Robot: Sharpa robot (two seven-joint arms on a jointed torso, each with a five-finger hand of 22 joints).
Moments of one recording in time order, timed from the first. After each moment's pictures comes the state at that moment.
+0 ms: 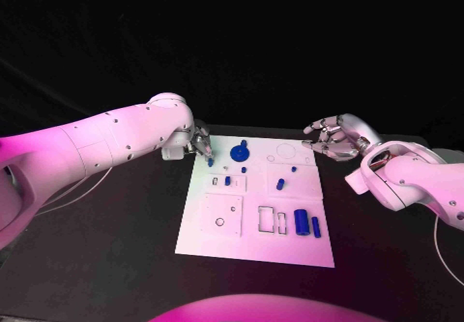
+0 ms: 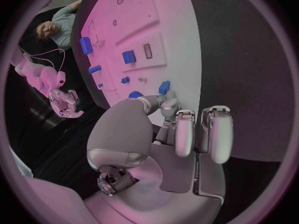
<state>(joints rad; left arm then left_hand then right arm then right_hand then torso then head) 1.36 -0.53 -0.08 1.06 -1.05 0.36 -0.53 1.24 -0.03 0.67 0.11 0.21 0.72 0.10 0.76 0.66 1.18 0.02 1.25 0.98 1.47 -0.04 1.57 1.31 0.01 1.47 0.06 1.52 1.31 1.28 -0.92 -0.14 1.56 -0.86 -0.51 0.06 1.35 -0.15 0.38 0.20 0.15 0.77 0.19 0.17 0.54 1.07 0.10 1.08 1.04 1.44 0.02 1.32 1.25 0.07 1.42 0.12 1.18 1.30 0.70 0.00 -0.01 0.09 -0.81</state>
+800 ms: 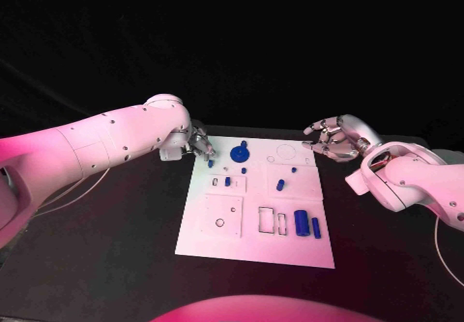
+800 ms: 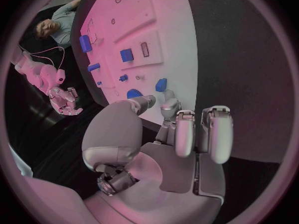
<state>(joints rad) 1.36 -0.55 -0.08 1.07 -1.04 0.34 -0.53 1.00 -0.12 0.59 0.22 0.21 0.72 0.11 0.78 0.66 1.18 0.03 1.25 0.97 1.47 -0.04 1.57 1.31 0.01 1.47 0.06 1.52 1.31 1.28 -0.92 -0.14 1.56 -0.86 -0.51 0.06 1.35 -0.15 0.38 0.20 0.15 0.77 0.19 0.17 0.54 1.07 0.10 1.08 1.04 1.44 0.02 1.32 1.25 0.07 1.42 0.12 1.18 1.30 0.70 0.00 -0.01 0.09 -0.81</state>
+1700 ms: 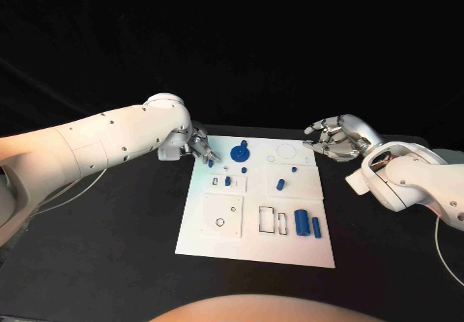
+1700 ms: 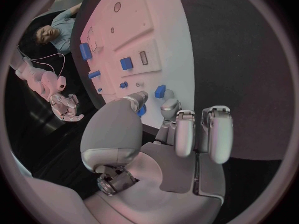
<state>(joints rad) 1.36 -0.56 -0.07 1.09 -1.08 0.40 -0.53 1.04 -0.16 0.40 0.28 0.19 0.73 0.10 0.77 0.64 1.18 0.03 1.26 0.98 1.47 -0.04 1.57 1.31 0.01 1.47 0.06 1.52 1.31 1.28 -0.92 -0.15 1.56 -0.85 -0.51 0.06 1.35 -0.15 0.38 0.20 0.15 0.77 0.19 0.18 0.54 1.07 0.10 1.08 1.04 1.44 0.02 1.32 1.25 0.07 1.42 0.12 1.18 1.30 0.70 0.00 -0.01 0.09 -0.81</state>
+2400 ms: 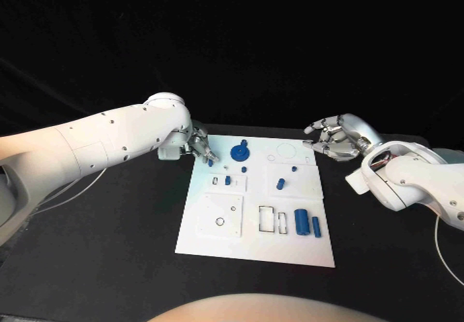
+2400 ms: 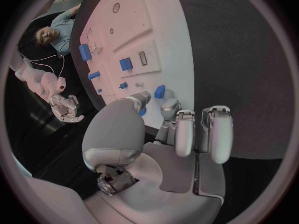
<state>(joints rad) 1.36 -0.56 -0.07 1.09 -1.08 0.40 -0.53 1.08 -0.13 0.40 0.28 0.19 0.73 0.10 0.78 0.64 1.18 0.03 1.26 0.98 1.47 -0.04 1.57 1.31 0.01 1.47 0.06 1.52 1.31 1.28 -0.92 -0.15 1.56 -0.85 -0.51 0.06 1.35 -0.15 0.38 0.20 0.15 0.77 0.19 0.18 0.54 1.07 0.10 1.08 1.04 1.44 0.02 1.32 1.25 0.07 1.42 0.12 1.18 1.30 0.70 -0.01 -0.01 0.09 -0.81</state>
